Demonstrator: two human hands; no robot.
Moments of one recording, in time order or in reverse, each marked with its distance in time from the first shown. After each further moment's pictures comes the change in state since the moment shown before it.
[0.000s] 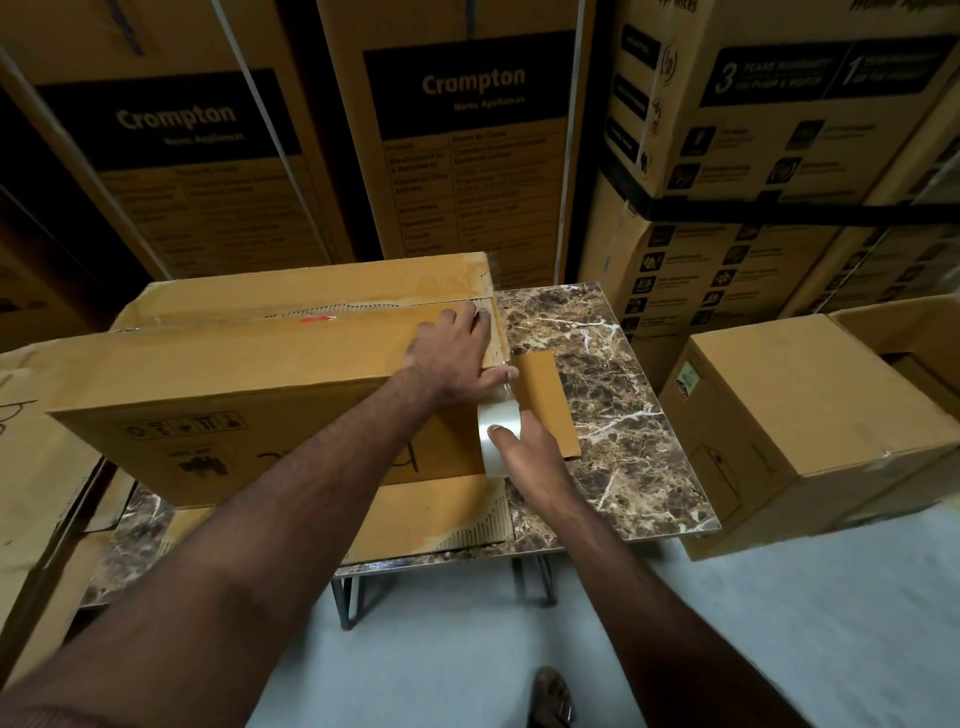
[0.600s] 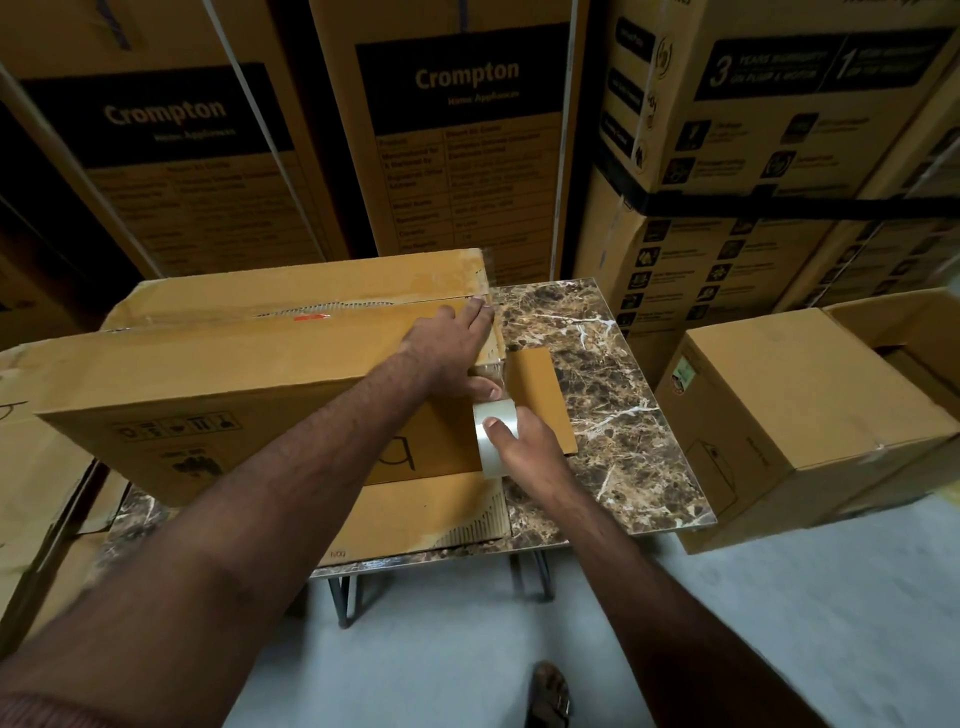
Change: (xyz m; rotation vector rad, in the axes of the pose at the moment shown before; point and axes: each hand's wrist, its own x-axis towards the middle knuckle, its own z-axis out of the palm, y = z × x) left_hand 0.006 -0.005 -0.008 0.060 -0.144 0.085; right_hand 0.005 0.000 -0.002 -0.019 -0.016 -0.017
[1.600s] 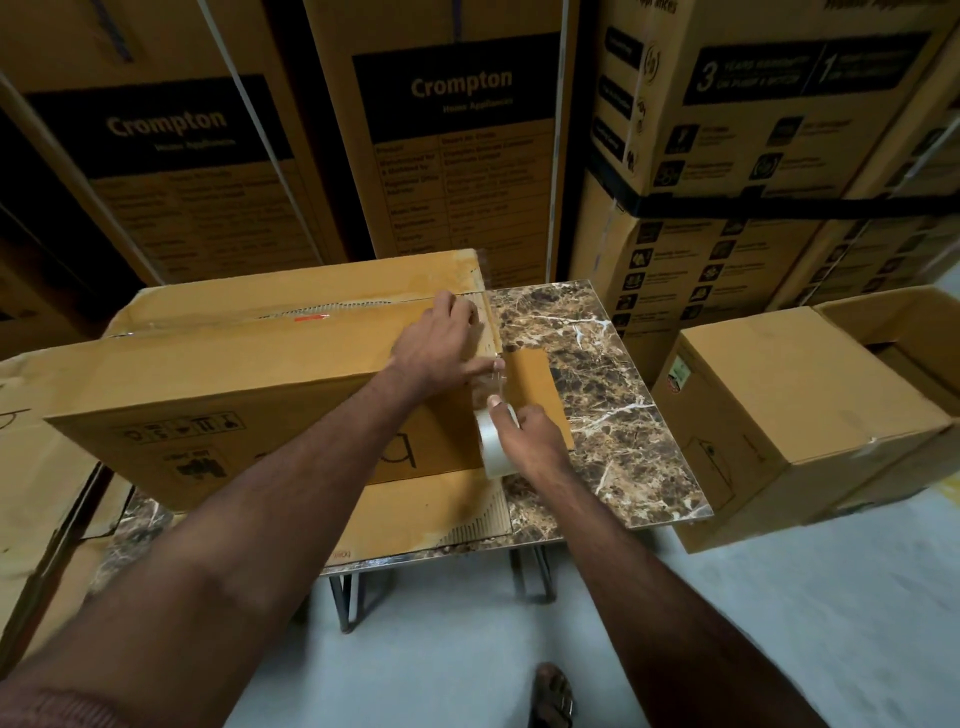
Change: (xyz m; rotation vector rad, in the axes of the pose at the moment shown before) left_hand -0.008 0.001 0.012 -0.419 0.233 -0.156; right_hand 0.019 0.013 0.008 -0.112 0.107 0.199
